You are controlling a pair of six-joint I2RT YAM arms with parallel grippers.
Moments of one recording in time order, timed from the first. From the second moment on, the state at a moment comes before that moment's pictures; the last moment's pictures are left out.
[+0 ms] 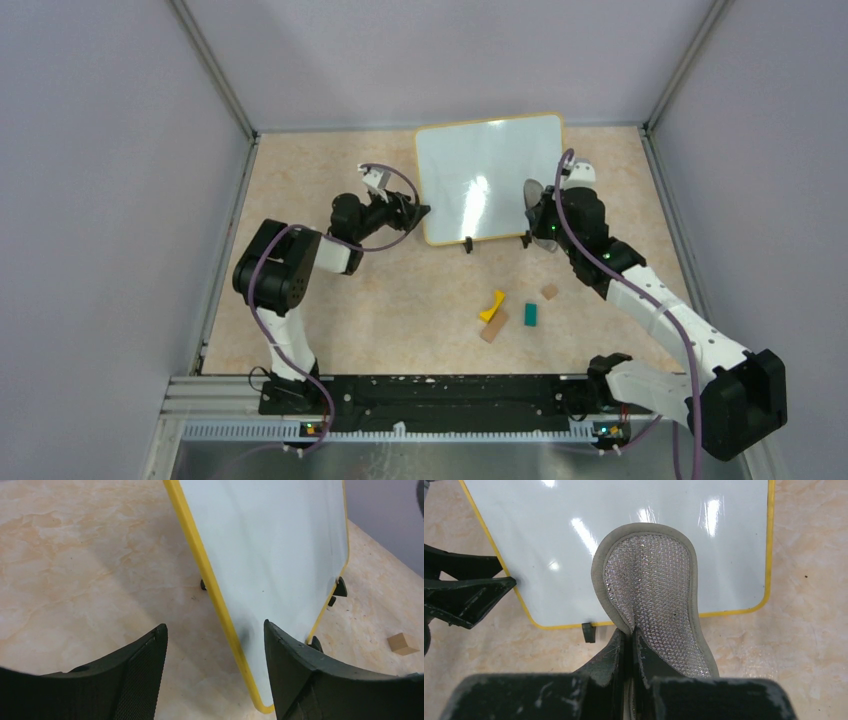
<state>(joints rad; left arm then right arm) -0.29 1.90 0.77 1.08 0.53 -0.31 0.46 1.06 0.81 -0.15 0.21 0.41</state>
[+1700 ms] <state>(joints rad) -0.29 0.50 1.22 -0.26 0.36 -0.41 1.07 0.74 1.34 -0.61 0.55 0.29</state>
